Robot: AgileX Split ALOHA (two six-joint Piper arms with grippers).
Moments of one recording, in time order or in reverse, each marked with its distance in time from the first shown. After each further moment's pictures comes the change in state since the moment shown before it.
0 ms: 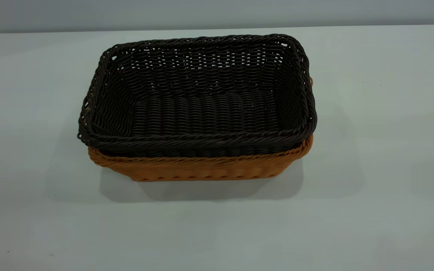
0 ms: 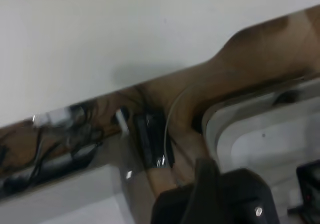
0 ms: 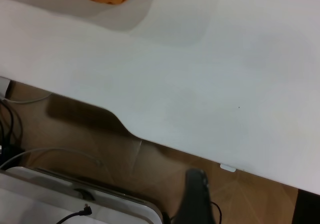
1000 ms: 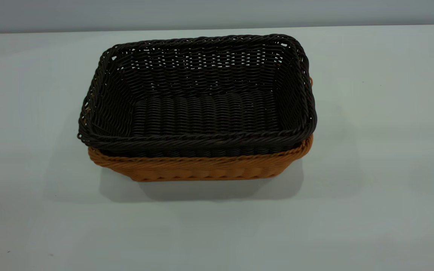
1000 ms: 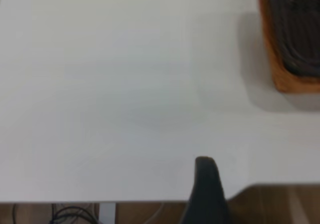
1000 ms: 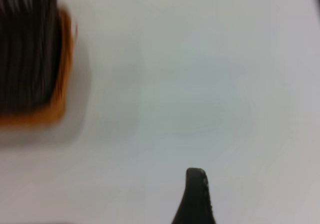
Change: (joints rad) left arm 0.317 -0.577 0.007 -0.013 -0.005 -0.001; right arm -0.354 -0.335 0.000 0.004 0.004 0.001
